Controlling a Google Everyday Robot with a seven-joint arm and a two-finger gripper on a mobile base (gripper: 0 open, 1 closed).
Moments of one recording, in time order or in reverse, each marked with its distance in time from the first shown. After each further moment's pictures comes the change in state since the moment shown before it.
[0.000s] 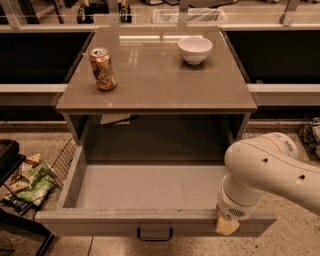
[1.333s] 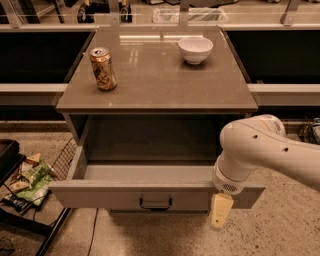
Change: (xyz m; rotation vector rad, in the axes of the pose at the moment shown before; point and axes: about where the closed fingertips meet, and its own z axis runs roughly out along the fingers) arm -0.018 -0.065 0.000 0.039 -0.031 -0.019
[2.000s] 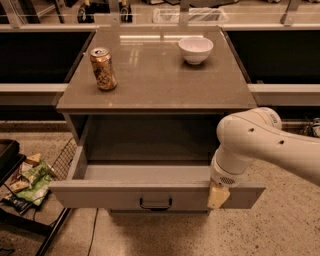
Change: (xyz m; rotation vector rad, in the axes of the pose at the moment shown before) arm -0.006 -0.013 -0.008 0.017 0.012 -0.003
